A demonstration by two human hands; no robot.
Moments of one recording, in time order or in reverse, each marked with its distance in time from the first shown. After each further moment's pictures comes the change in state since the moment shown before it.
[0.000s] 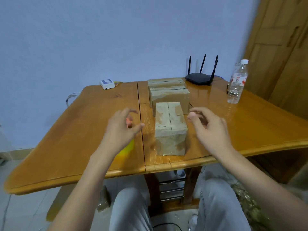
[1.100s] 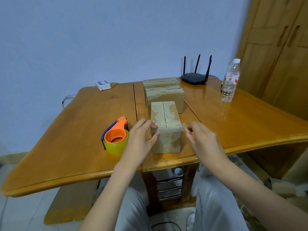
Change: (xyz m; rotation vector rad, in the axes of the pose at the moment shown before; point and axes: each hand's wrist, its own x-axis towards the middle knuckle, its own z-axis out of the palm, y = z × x) left_hand -0.024 0.018 0.070 -0.131 0.131 0.336; right_hand -0.034 0.033 0.012 -0.430 0.048 -0.372
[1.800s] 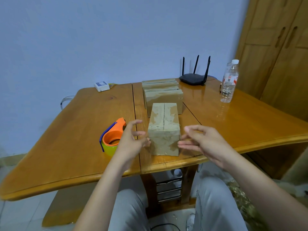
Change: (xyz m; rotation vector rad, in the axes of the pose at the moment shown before) left_hand 0.000 -0.002 -0.019 -0.669 -0.126 -0.712; right_hand 0.024 -0.009 -0.033 1.205 -0.379 0.997
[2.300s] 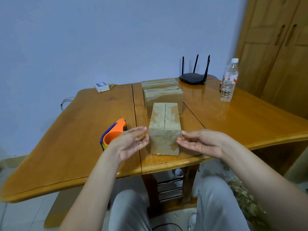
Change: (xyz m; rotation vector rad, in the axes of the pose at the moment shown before) left_hand 0.027 0.009 -0.016 -0.633 -0.191 -0.476; right_hand 0.027 -0.005 -0.005 0.408 -0.083 0.410
